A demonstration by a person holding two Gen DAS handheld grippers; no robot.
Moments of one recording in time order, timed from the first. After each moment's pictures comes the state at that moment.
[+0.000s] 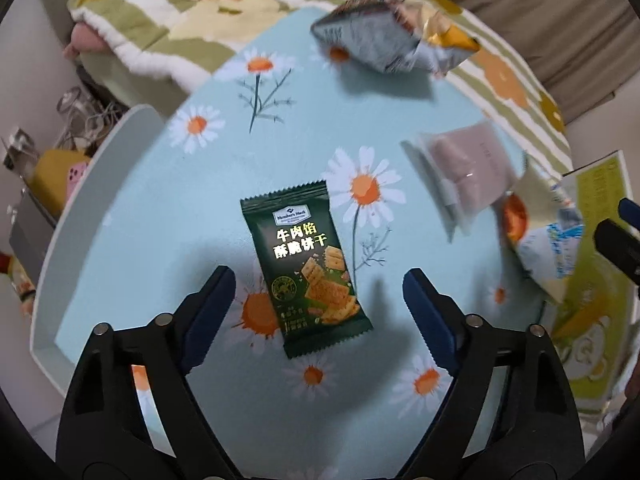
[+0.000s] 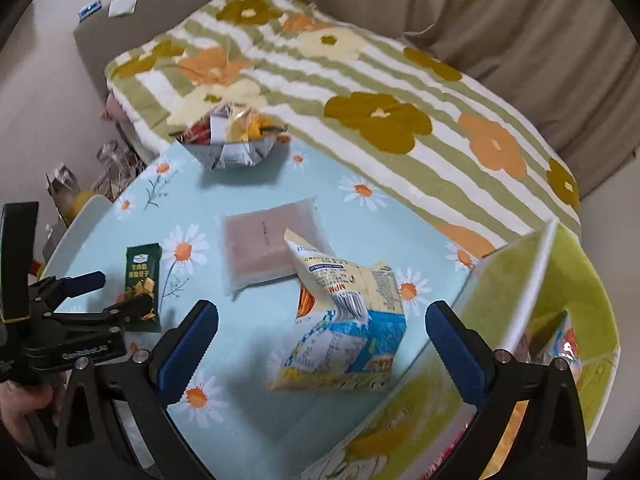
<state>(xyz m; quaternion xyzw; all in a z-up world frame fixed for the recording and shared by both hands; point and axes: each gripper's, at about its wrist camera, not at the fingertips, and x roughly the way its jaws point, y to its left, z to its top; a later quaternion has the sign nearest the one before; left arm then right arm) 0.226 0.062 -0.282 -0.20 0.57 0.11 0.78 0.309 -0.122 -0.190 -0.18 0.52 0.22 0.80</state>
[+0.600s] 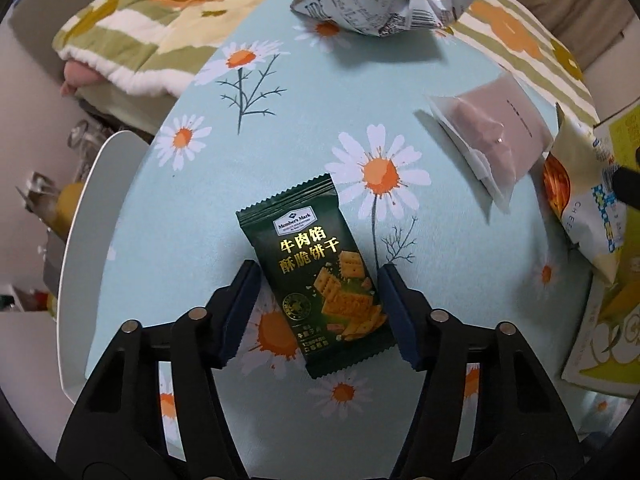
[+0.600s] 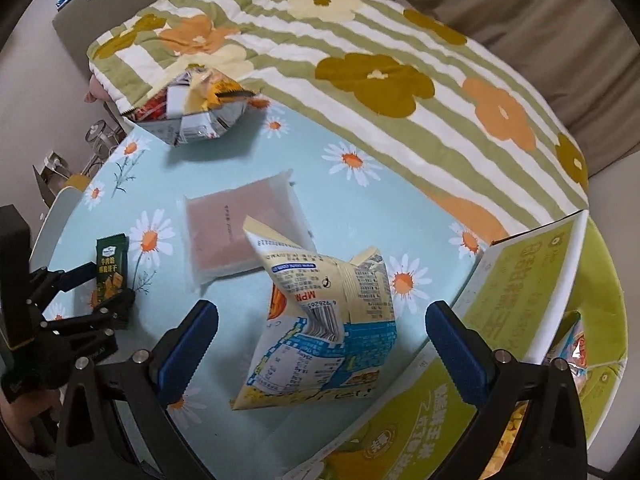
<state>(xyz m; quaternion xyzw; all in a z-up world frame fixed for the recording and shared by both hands) 0.243 0.051 -0.293 -0.11 0.62 0.11 0.77 0.345 -0.128 -0.219 -0.19 0.59 0.20 0.76</state>
